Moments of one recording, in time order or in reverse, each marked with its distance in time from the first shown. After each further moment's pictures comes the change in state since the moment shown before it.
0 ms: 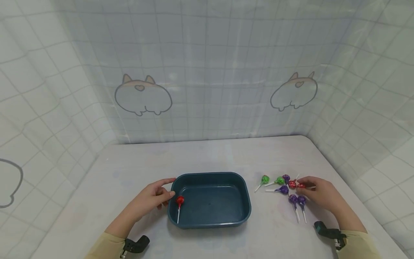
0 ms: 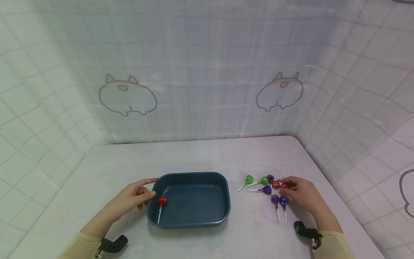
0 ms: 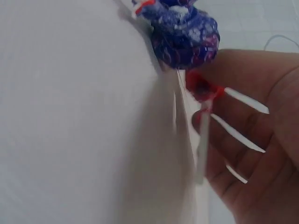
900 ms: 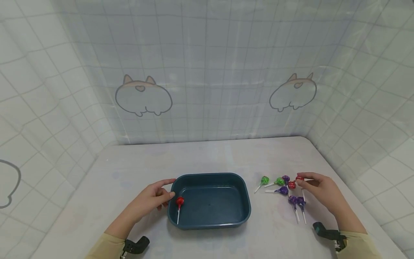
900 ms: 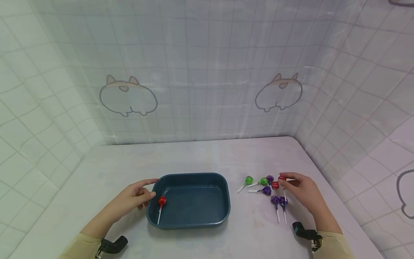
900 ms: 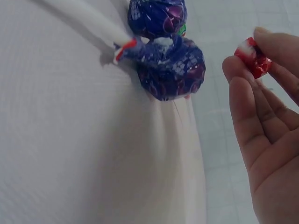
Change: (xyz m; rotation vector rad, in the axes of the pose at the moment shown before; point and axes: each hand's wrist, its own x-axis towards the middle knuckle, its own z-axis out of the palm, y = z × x) left_hand -0.002 -0.002 0.001 -0.021 -0.013 0.020; right_hand -0.002 -0.010 -0.006 0.169 0.102 0.066
